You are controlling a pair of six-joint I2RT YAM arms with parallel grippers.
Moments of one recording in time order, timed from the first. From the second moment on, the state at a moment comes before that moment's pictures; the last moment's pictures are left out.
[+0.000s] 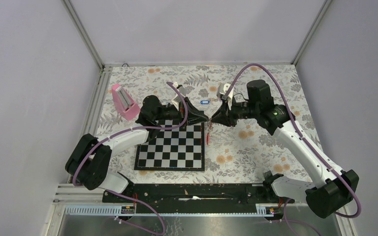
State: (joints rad) left arm -0.60 1.44 0.78 0.91 1.00 -0.44; right arm 0.47 1.17 1.13 -0.54 -0.80 -0.40
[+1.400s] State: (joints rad) left arm -0.66 1.52 1.12 0.07 1.06 0.31; right arm 0.53 1.35 1.46 -1.01 -0.58 -0.54
